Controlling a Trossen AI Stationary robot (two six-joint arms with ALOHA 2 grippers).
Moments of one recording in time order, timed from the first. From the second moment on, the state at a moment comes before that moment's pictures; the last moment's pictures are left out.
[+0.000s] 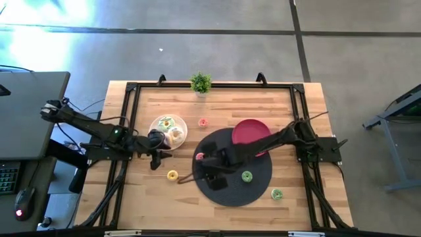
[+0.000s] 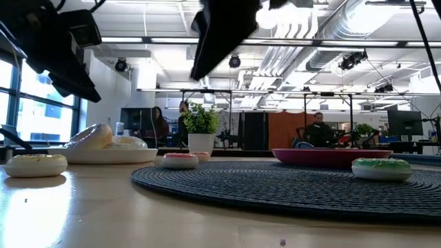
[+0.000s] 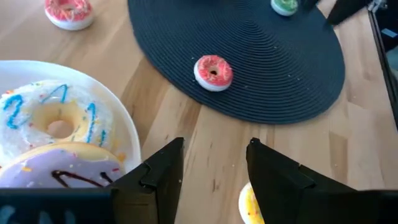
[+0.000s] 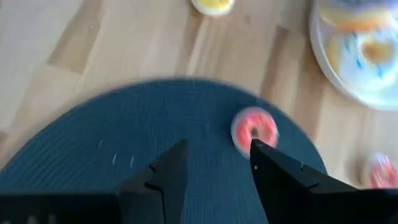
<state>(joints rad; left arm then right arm) -0.35 0.76 0.41 -0.34 -0.28 -0.61 0.28 2.09 1.81 -0.81 0.20 -0.07</state>
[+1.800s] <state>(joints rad) -0.39 0.76 0.41 -0.35 -0.40 -0.64 0.13 1.77 1.27 -0.91 0.52 0.30</state>
